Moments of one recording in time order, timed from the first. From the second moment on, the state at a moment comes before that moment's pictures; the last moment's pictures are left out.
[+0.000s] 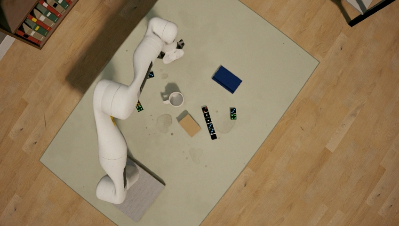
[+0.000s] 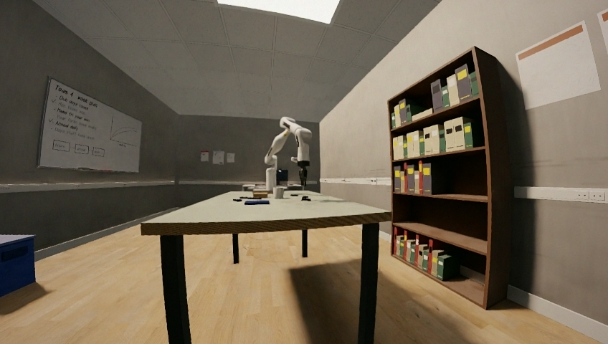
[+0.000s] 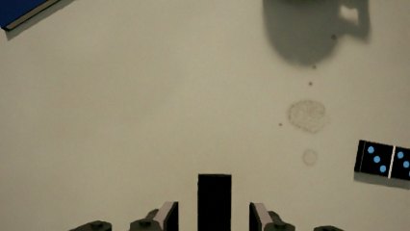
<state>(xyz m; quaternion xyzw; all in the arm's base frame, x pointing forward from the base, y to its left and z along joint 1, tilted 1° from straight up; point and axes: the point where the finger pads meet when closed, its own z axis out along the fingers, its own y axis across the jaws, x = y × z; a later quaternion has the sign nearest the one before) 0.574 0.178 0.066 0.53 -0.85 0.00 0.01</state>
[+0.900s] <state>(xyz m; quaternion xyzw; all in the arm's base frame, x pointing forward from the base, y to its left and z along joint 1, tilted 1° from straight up) 0.573 0.178 0.024 0.53 -0.85 0.00 0.01</state>
